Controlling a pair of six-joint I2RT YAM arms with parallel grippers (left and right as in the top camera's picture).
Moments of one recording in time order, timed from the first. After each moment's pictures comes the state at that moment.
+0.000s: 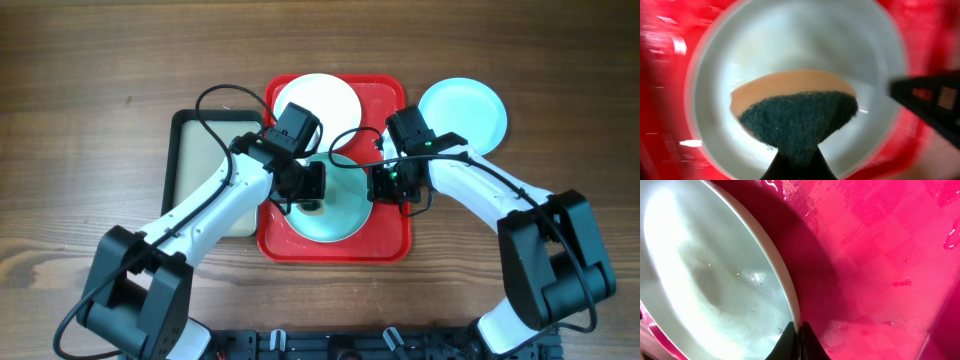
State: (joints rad) left arm -0.53 1.68 1.11 -0.76 0.20 -0.48; right arm 0.38 1.78 1.00 -0.62 -0.37 0.41
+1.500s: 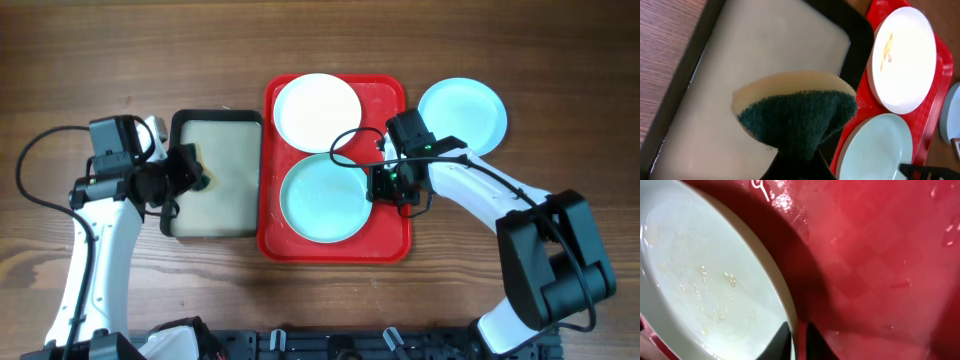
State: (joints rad) left arm 0.21 1.32 0.88 -0.68 0.36 -0.34; right arm 0.38 1.78 0.97 -0.57 -0.37 0.47
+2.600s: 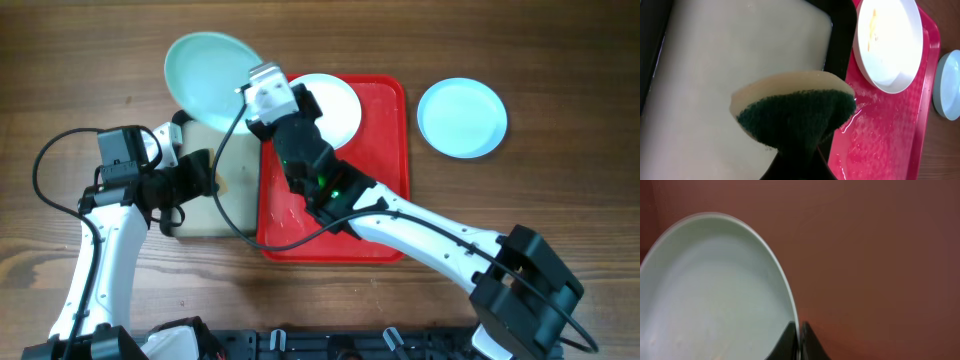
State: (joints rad) left arm 0.21 1.33 0.81 -0.60 0.46 -0.23; right arm 0.91 1.77 1.21 0.56 0.60 -0.32
